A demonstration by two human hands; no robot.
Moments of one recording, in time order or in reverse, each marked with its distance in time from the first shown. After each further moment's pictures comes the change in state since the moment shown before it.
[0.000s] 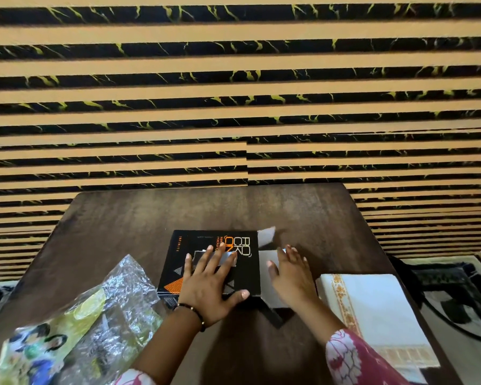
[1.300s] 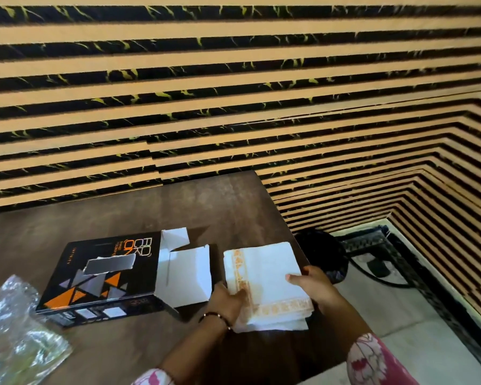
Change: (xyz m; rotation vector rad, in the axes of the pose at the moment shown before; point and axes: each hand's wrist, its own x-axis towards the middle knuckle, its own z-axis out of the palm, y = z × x) left_hand 0.004 0.225 0.079 -0.975 -0.258 -0.466; right_hand -0.104 0.222 -0.063 0.896 -0.011 0.588
